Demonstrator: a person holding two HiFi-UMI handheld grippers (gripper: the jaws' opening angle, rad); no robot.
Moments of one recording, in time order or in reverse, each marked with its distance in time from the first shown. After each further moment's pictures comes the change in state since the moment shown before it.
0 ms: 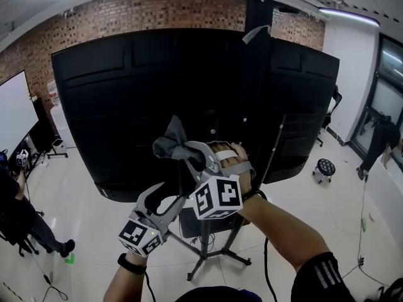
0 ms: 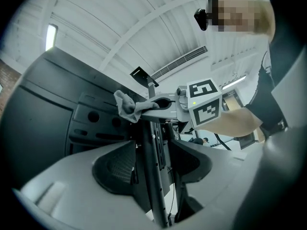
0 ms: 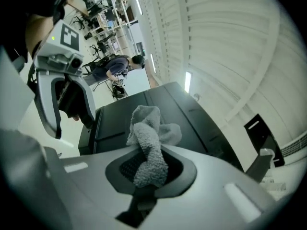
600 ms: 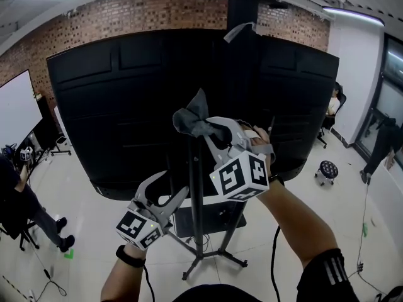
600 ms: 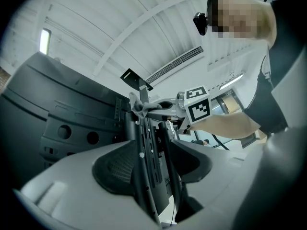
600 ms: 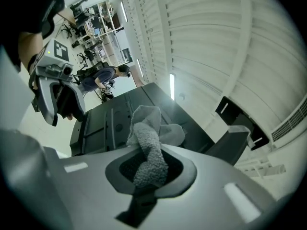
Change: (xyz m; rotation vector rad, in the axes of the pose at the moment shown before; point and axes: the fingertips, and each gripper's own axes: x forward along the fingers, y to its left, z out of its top) left arm 0.057 -0.034 0.032 0.045 -0.045 -0.009; right arm -0.042 -0.092 -0.068 0.117 -0.044 -0.074
